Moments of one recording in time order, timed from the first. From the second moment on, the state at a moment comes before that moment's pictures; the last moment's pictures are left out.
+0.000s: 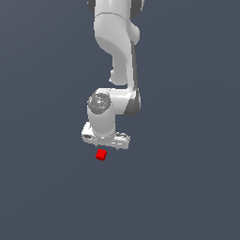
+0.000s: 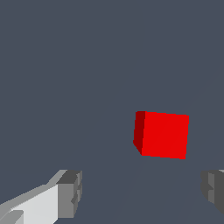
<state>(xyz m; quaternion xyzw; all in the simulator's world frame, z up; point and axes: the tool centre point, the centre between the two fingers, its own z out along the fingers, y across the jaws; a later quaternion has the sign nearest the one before) 0.040 -0.061 0.074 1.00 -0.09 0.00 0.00</state>
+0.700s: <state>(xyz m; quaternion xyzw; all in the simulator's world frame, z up) 0.058 -0.092 0.022 0.99 -0.13 0.00 0.00</state>
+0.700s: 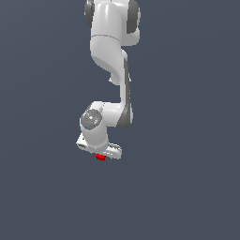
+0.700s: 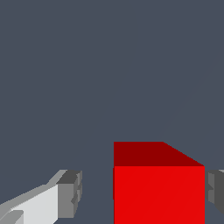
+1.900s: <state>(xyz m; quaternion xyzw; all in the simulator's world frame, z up) 0.044 -0.084 0.036 0.99 -0.13 0.00 0.00</state>
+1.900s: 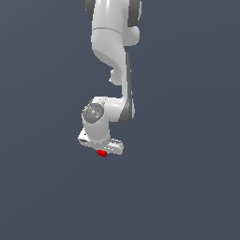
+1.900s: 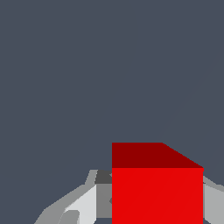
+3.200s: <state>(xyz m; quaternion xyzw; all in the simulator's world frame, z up) -0.068 -0.021 0.155 0.99 -0.13 0.00 0.00</state>
